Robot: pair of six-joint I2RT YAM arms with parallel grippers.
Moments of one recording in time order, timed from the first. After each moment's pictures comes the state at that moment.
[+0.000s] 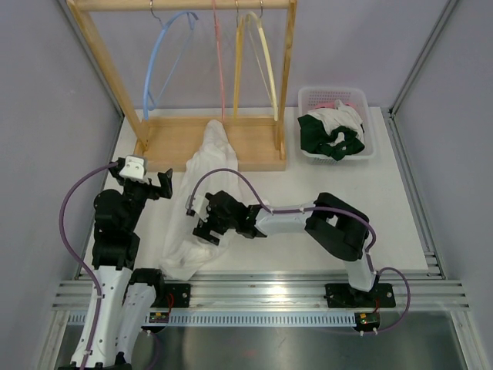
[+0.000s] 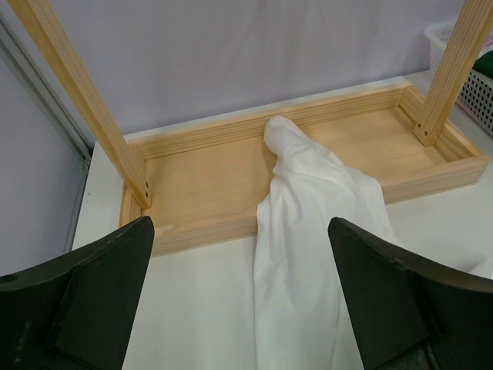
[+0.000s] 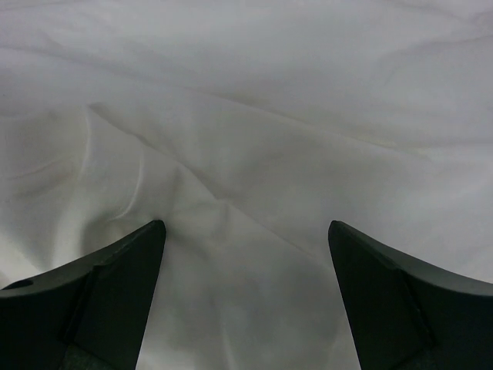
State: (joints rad) left arm -0.03 0.53 0.63 -0.10 0.17 0.11; right arm 1.12 1.99 1.20 0.18 -0.04 -0.23
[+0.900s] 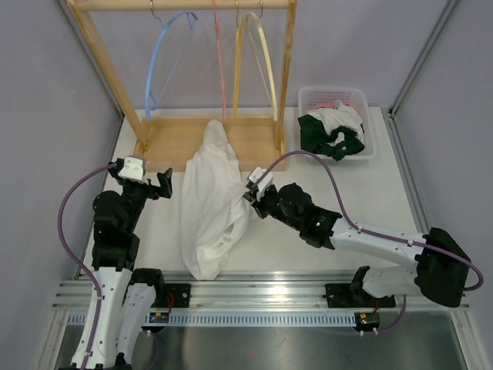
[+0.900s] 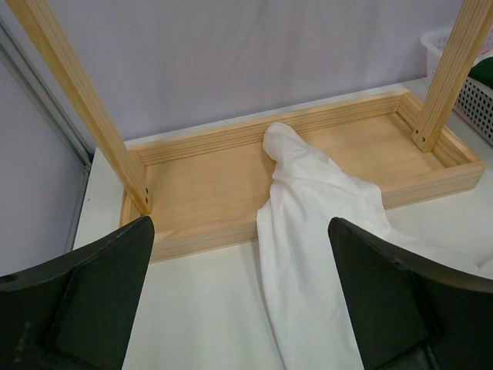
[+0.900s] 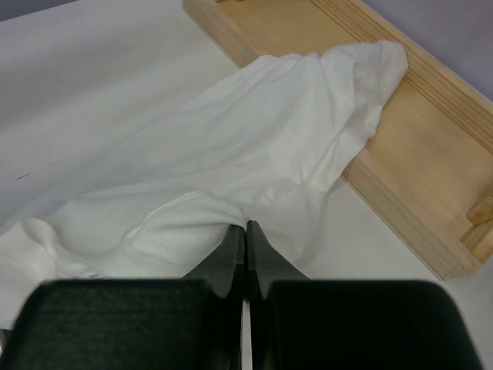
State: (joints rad) left arm -0.03 0.52 0.62 -0.08 0.17 0.10; right arm 1.00 1.27 0.76 0.29 0.12 -0.10
